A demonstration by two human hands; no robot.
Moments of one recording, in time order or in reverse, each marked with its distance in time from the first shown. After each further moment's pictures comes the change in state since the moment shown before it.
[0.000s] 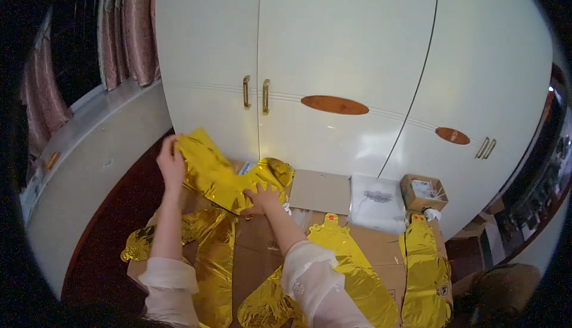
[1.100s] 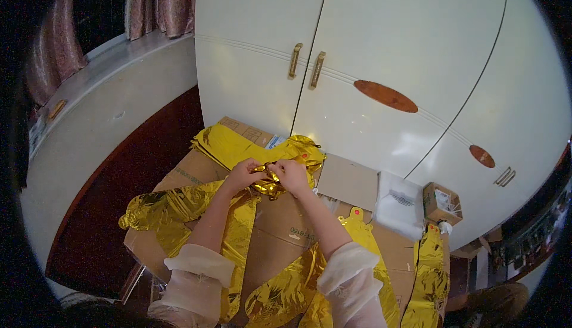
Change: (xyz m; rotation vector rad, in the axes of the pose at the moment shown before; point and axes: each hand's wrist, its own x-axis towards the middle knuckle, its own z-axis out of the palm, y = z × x) left_hand -0.156 -0.086 0.071 -0.380 -0.844 -0.611; right_hand 0.007 0.003 0.003 0.490 0.509 -0.072
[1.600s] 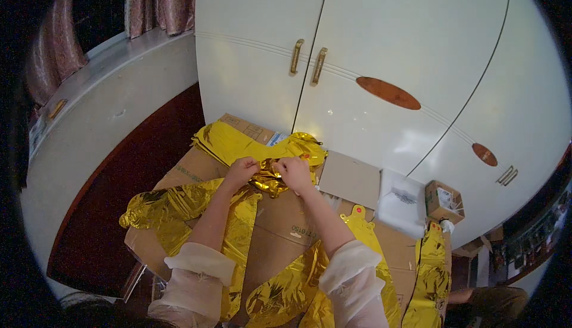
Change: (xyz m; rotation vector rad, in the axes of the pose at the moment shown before) left_hand -0.005 0.006 -0.004 0.091 0.096 -0.055; right_hand 0.000 0.003 -0.002 -0.069 0.005 -0.091
